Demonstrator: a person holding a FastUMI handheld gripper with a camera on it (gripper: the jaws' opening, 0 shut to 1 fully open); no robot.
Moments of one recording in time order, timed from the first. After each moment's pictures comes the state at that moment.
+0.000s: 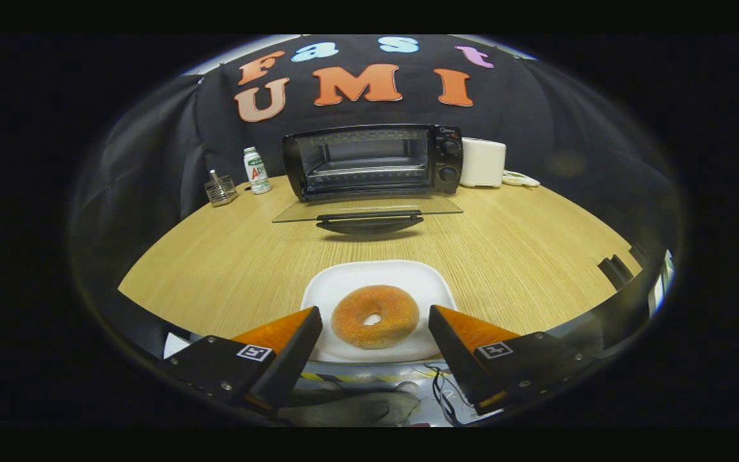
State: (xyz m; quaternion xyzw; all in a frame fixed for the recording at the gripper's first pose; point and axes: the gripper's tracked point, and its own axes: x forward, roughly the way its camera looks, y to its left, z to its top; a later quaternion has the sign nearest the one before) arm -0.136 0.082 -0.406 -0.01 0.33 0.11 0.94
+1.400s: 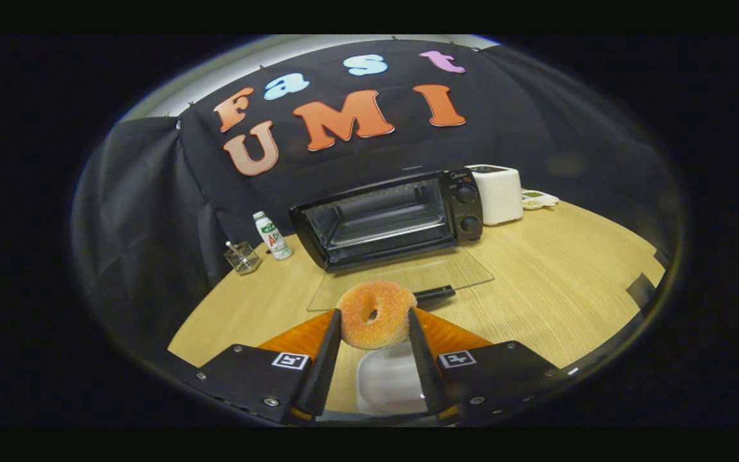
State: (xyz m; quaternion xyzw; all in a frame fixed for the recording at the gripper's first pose) arm -0.044 0.126 -0.306 0.13 0.26 0.14 0.95
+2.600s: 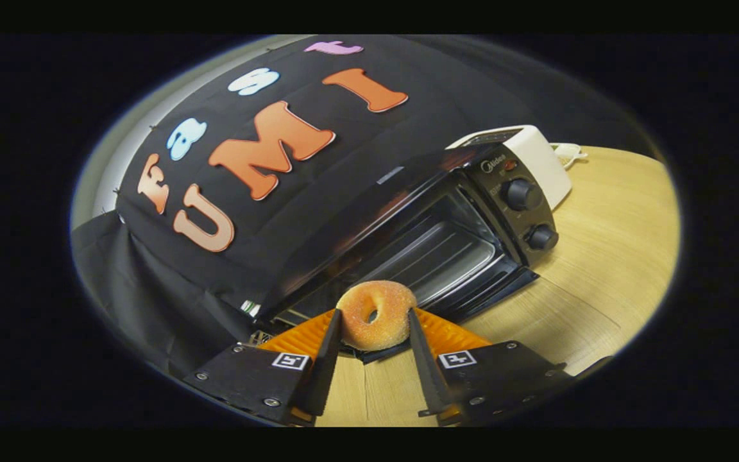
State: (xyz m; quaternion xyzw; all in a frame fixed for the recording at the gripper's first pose) arm 0.152 0.171 -0.315 0.35 0.27 0.09 0.89
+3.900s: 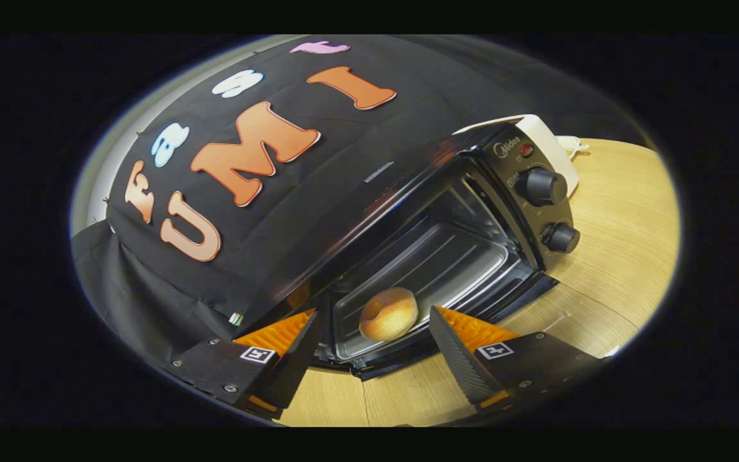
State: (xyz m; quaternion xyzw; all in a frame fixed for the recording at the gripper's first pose) arm 0.178 0.174 -0.320 0.35 0.26 0.08 0.90
